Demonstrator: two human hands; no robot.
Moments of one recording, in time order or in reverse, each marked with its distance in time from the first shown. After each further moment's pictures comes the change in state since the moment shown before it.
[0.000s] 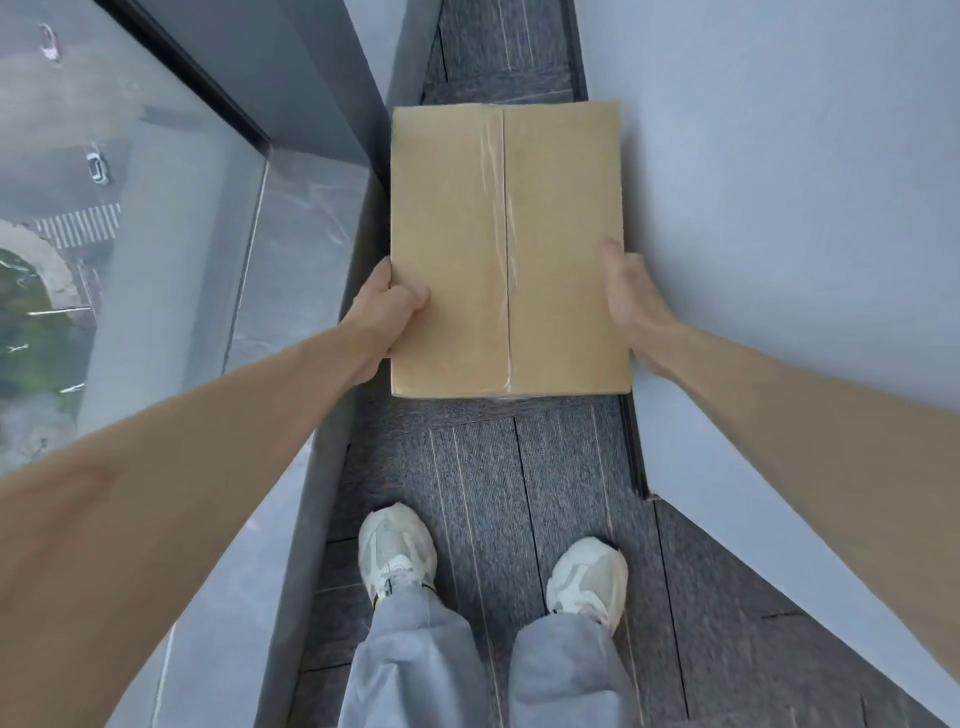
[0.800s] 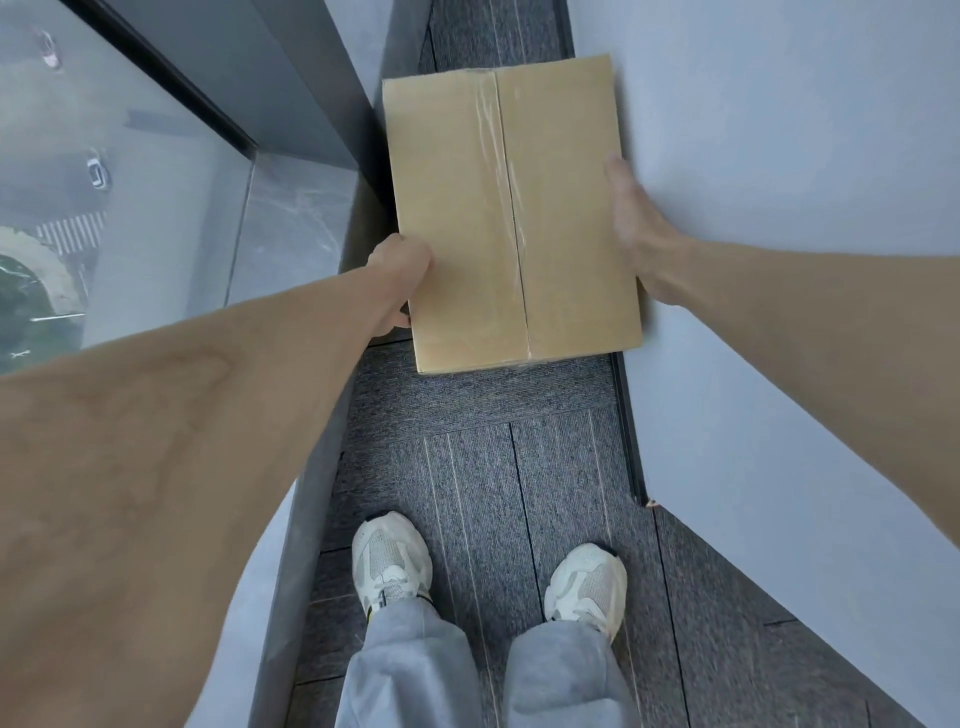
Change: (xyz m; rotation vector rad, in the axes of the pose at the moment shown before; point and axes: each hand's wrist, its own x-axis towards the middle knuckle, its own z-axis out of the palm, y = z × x) left_hand 0.015 0.051 0.028 0.108 0.091 -0.103; right_hand 0.024 -0.055 -0.013 -0.032 0.022 -0.033
